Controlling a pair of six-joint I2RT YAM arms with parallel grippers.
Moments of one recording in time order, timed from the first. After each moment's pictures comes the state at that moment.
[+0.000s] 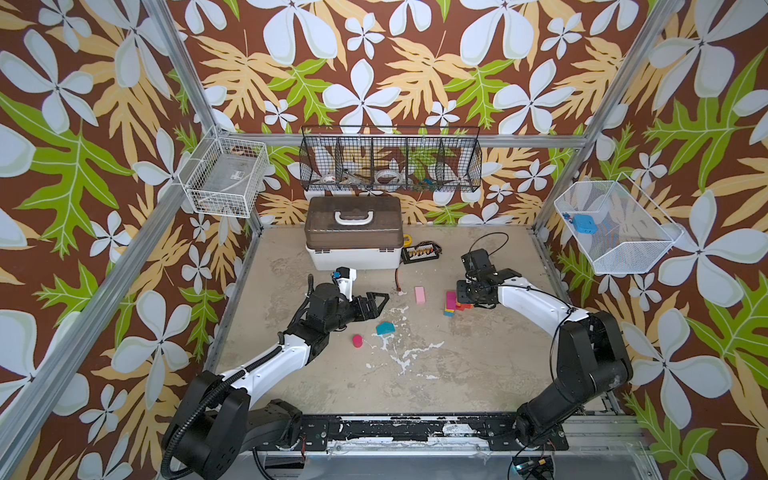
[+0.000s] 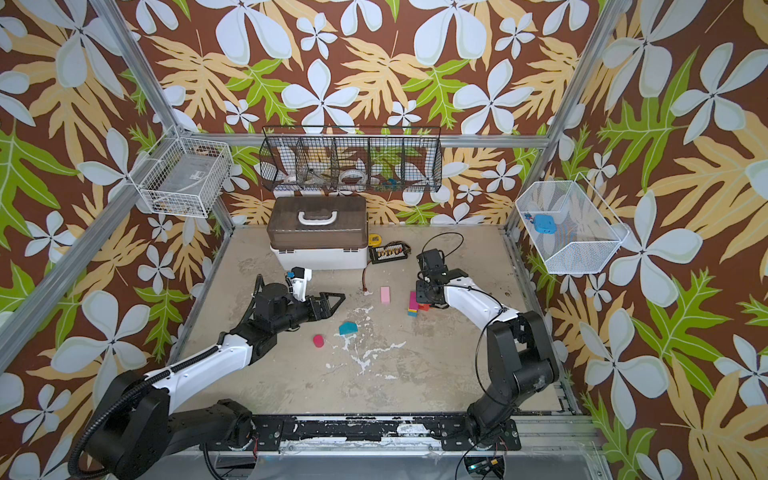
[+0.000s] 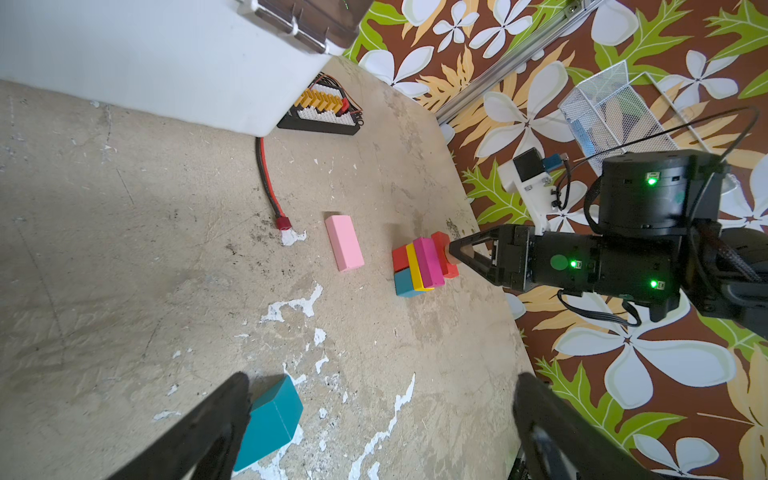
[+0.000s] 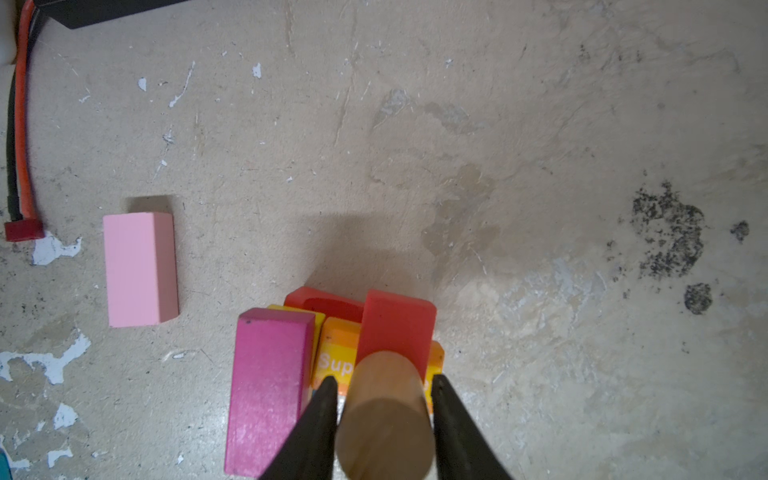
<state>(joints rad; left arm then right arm) -0.44 1.22 0.56 0.28 0.37 -0.72 0.32 1.64 1.13 -0.59 0.18 0.32</state>
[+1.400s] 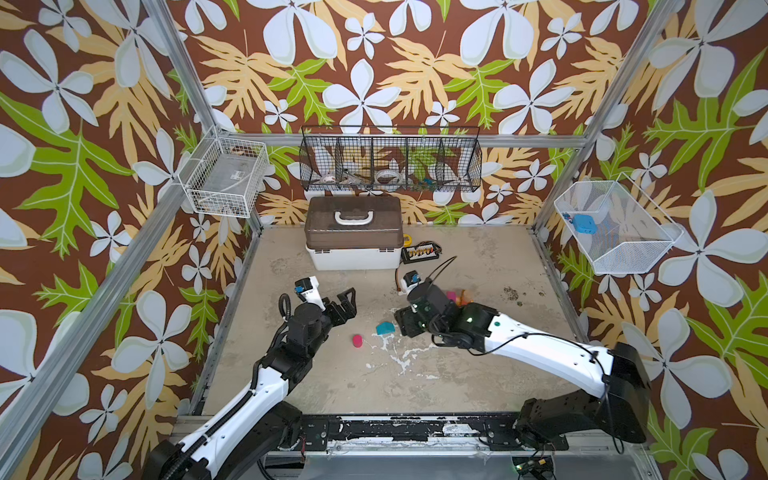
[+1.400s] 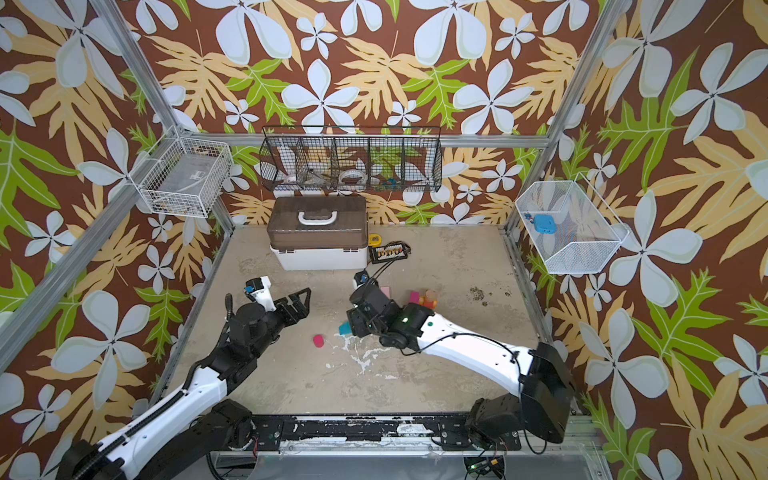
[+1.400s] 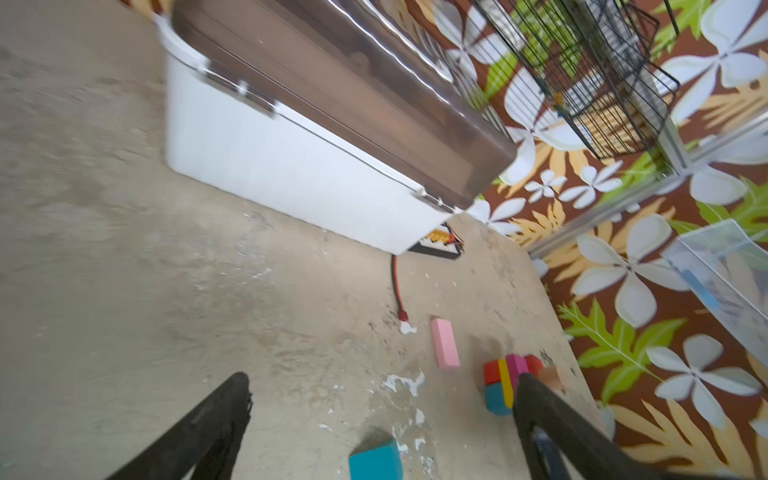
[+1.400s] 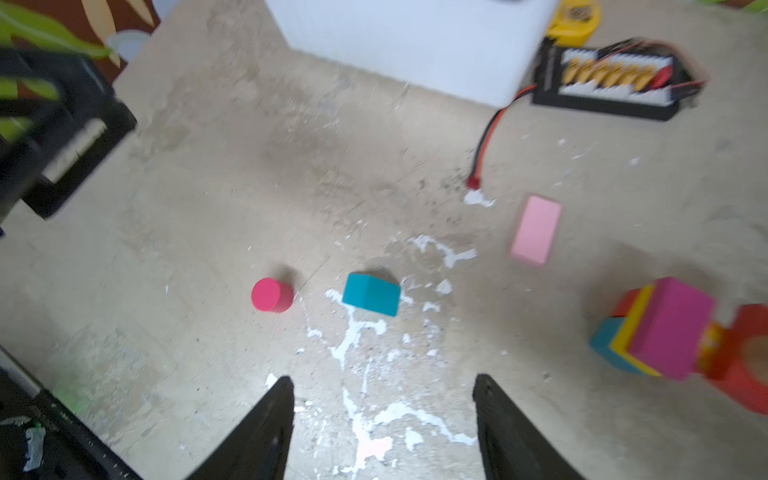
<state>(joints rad) -0.43 0.82 0.41 0.13 -0.19 -0.73 0.99 1.48 1.15 -0.51 0.26 0.46</state>
